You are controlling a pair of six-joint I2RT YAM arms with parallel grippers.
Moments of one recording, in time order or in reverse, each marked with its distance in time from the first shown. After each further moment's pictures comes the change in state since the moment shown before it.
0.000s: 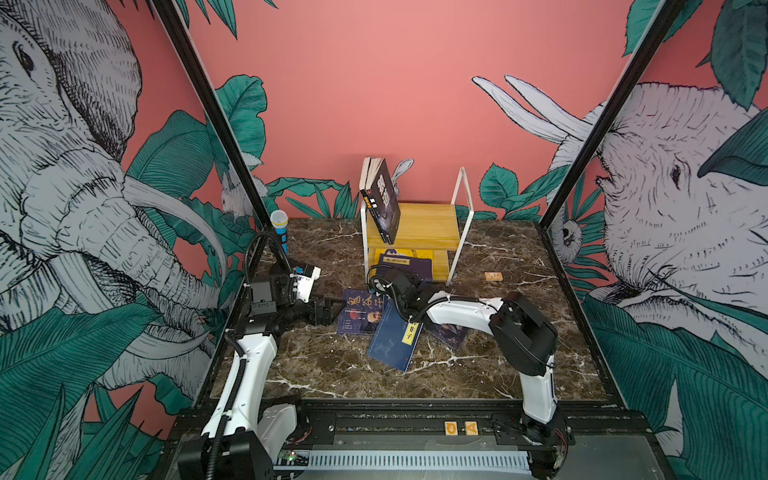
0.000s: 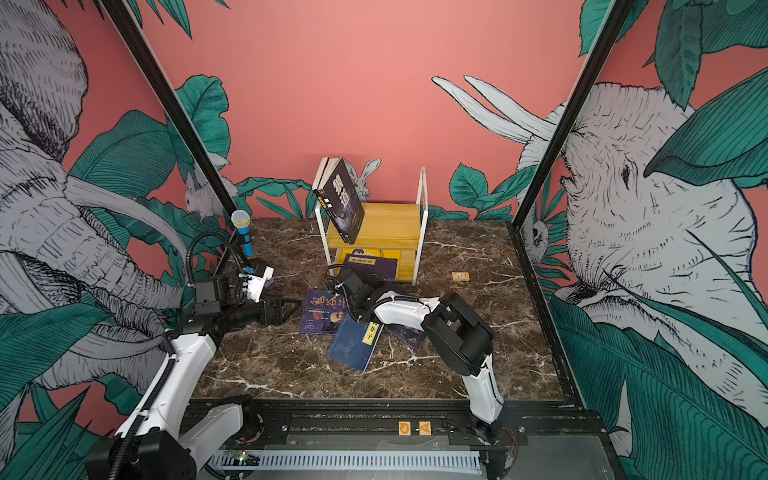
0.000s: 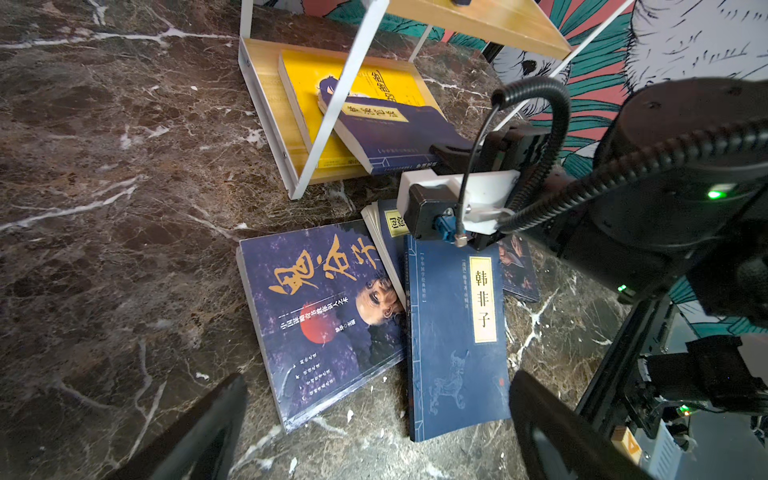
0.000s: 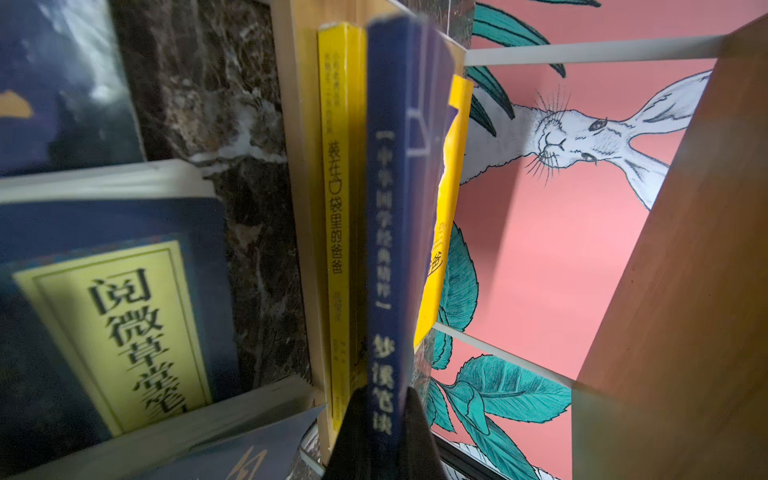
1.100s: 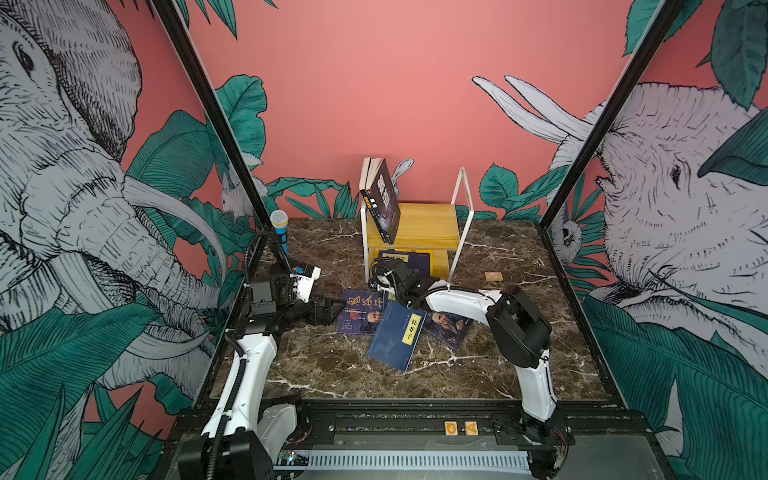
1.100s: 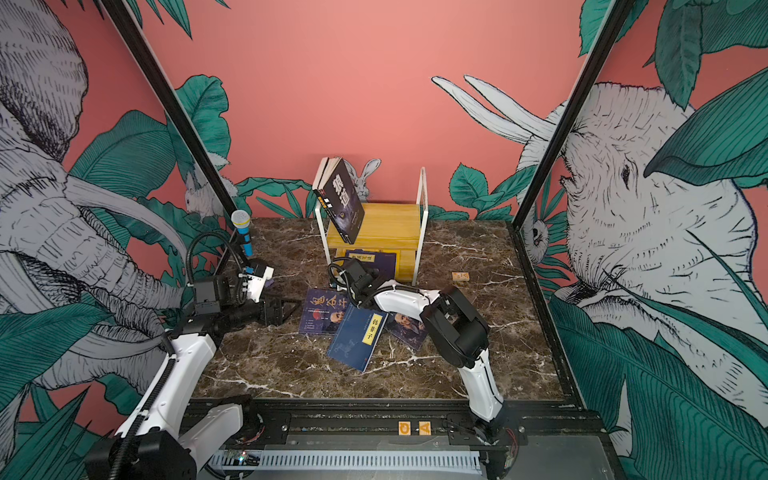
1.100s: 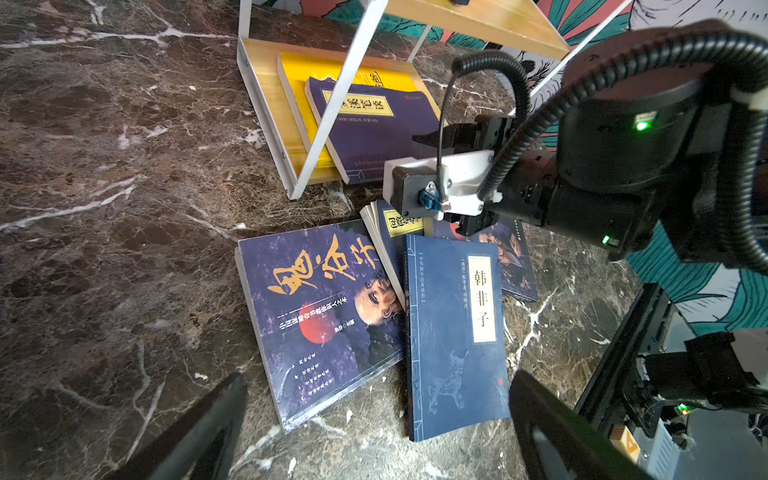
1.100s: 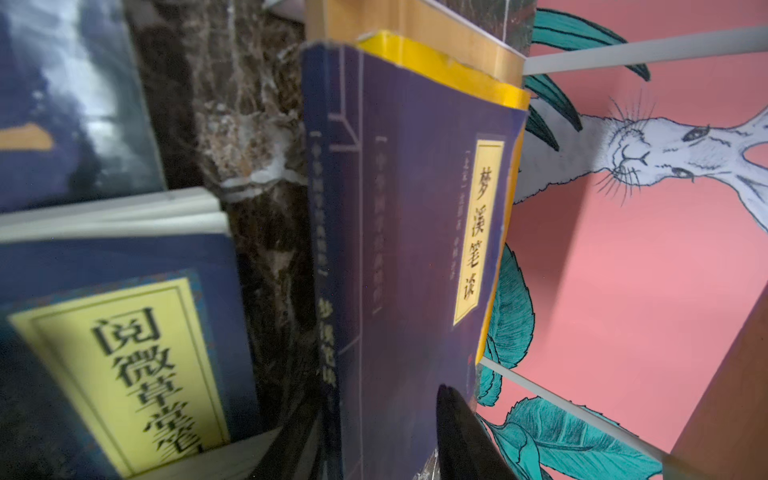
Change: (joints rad) left arm 0.001 0.000 0.000 0.000 0.004 0.001; right arm -0.061 0.050 0.114 -0.169 -0.189 0.071
